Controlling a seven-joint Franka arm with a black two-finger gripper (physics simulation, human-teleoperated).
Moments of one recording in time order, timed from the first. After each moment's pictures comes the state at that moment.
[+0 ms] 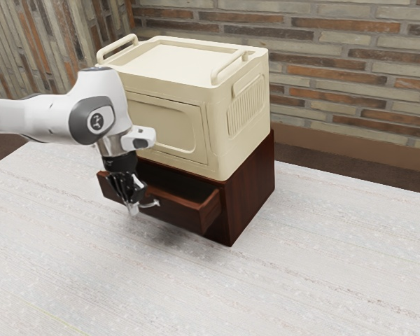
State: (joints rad) arm 0.25 0.04 -0.24 -2.08 -0.12 1.99 0.27
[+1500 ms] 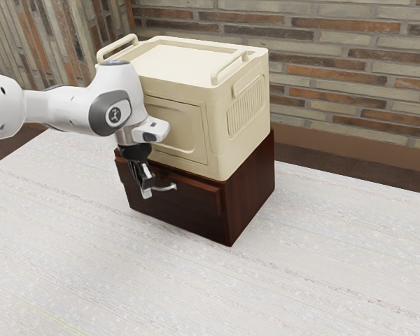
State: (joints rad) arm 0.24 0.22 -0.25 -1.88 -0.02 2.02 0.54
